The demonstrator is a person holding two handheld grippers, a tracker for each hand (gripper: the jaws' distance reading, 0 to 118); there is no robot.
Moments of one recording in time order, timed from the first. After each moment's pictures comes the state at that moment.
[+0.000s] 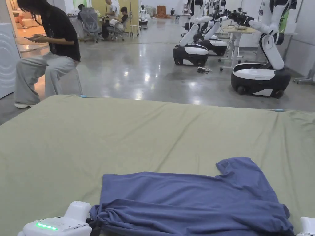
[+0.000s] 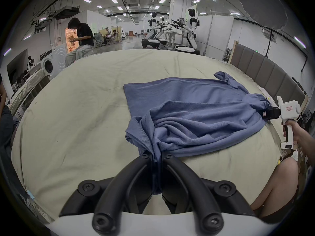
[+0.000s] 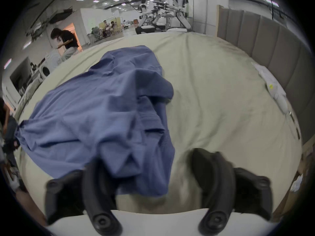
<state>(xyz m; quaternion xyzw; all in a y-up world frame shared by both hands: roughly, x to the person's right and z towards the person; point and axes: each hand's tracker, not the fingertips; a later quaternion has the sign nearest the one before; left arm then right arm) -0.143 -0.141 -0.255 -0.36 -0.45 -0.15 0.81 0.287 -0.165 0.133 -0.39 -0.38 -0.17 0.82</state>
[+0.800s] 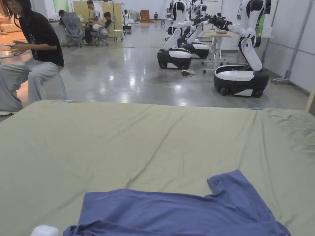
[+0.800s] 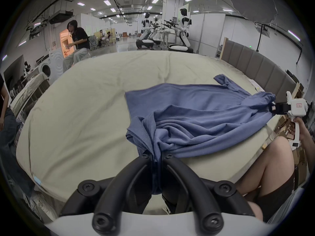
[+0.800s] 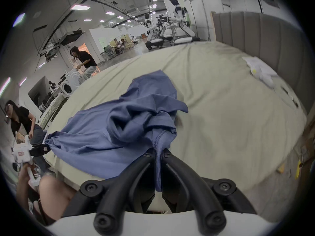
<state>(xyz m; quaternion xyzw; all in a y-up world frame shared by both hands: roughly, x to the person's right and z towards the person) -0.225 -0.122 -0.201 -0.35 -0.47 -0.17 0.79 0.180 -0.118 0.263 -0.30 -0.33 -0.28 0.85</state>
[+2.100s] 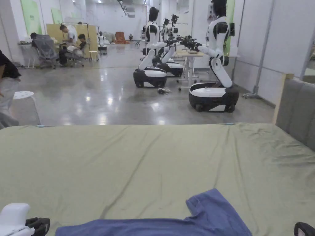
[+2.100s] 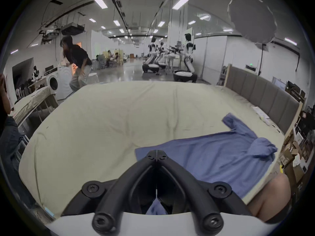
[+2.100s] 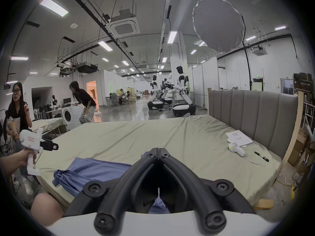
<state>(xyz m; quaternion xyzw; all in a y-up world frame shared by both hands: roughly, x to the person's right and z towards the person) -0.147 -0.056 -0.286 -0.27 -0.46 -0.11 0.84 0.097 0.009 0.271 -0.07 -0.40 -0.06 0.91</state>
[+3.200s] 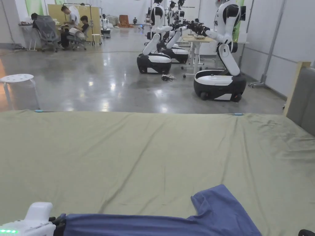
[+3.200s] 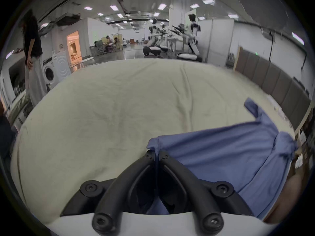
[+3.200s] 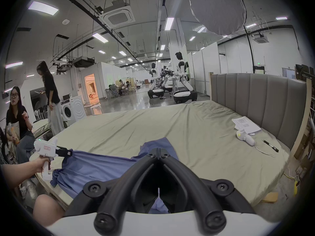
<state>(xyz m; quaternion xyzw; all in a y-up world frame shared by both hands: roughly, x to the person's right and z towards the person) -0.089 -0.138 -0.317 -0.33 -0.43 -0.11 0.83 0.141 -0.016 0.237 -0.12 -0.39 -0.11 0.91</state>
